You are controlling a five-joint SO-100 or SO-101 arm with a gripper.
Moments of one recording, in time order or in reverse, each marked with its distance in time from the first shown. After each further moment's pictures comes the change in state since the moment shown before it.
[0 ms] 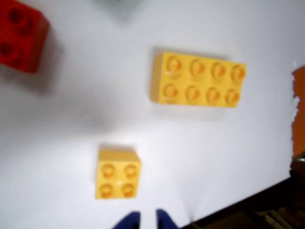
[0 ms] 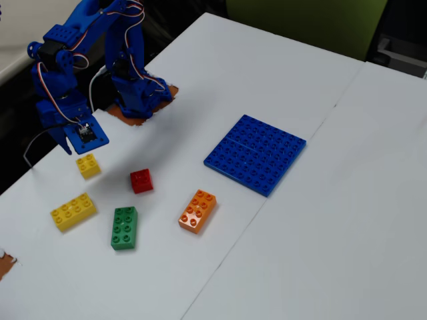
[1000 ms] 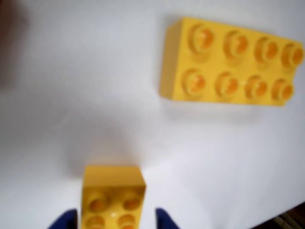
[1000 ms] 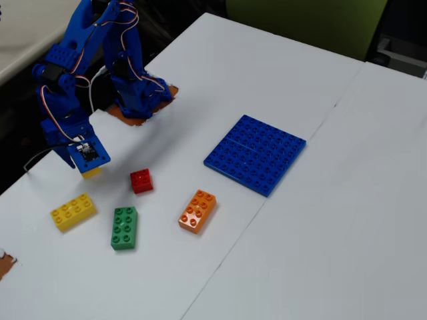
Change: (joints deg) arm 2.0 -8.0 7.4 -13.6 -1.5
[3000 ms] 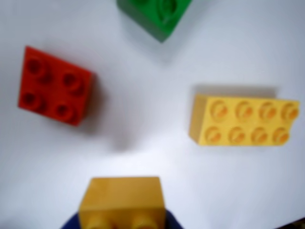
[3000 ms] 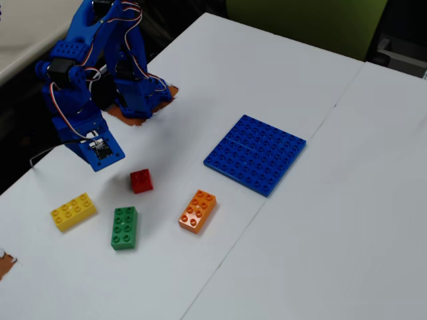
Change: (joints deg) arm -13.2 -1.1 -16.4 20.4 14.9
